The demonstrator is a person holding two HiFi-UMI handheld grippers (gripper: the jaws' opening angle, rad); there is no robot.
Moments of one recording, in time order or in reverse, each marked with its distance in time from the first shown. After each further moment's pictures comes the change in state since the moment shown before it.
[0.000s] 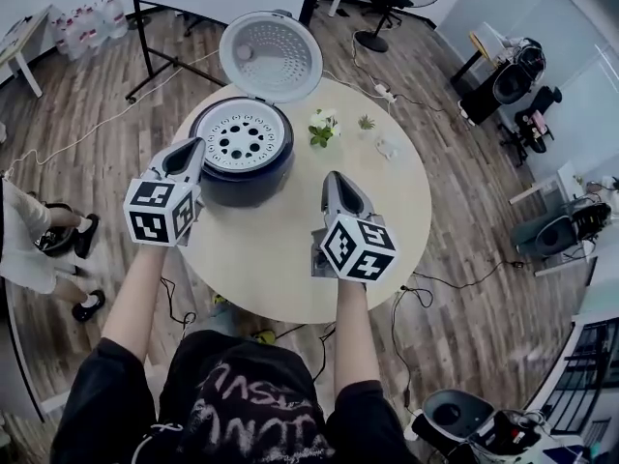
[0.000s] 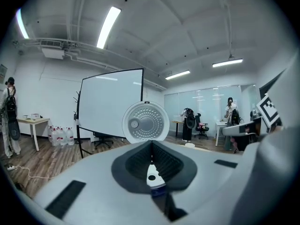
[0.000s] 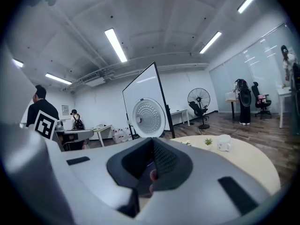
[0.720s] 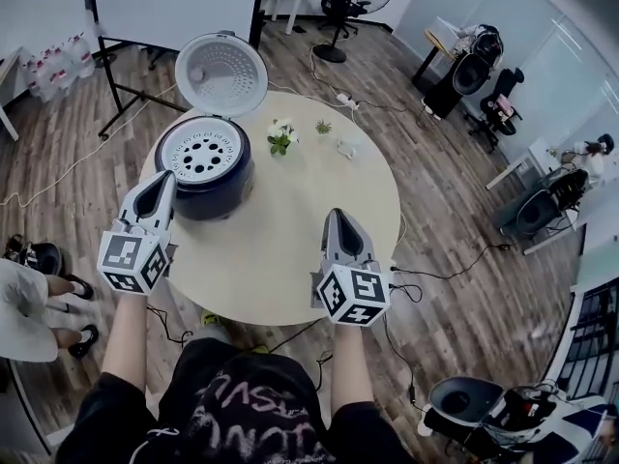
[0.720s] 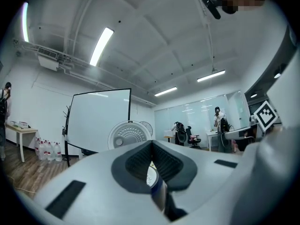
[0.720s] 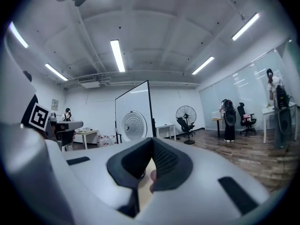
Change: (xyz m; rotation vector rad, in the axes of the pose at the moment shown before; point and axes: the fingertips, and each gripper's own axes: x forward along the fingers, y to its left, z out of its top) left arm -0.058 -0.063 0.031 0.063 -0.226 -0.110; right arm -0.123 -0.050 0.009 -0.097 -0.182 -0.148
